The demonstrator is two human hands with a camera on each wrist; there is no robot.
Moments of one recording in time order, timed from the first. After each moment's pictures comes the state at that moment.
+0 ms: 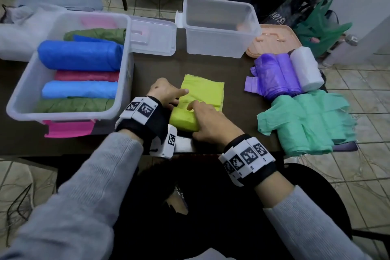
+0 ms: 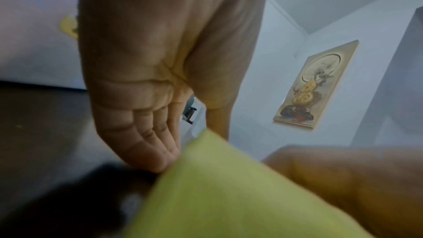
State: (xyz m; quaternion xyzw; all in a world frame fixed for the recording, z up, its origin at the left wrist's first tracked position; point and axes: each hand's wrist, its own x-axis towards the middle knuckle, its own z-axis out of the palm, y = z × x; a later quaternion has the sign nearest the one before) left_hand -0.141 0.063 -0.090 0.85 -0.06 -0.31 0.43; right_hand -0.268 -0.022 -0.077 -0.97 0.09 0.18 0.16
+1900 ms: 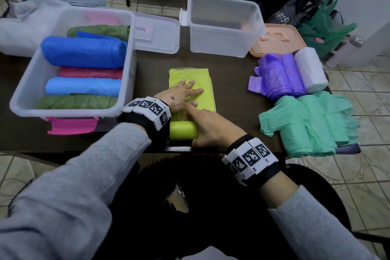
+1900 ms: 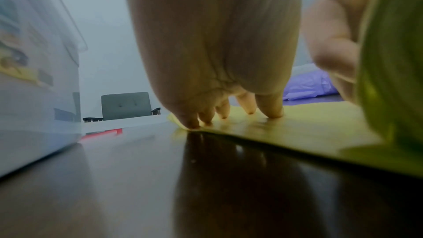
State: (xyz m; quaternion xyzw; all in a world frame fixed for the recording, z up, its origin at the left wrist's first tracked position) left_hand -0.137 0.055 -0.108 0.85 -0.43 -0.30 0.07; right_hand -0.268 -0.018 -0.079 -0.97 0.01 0.19 0.18
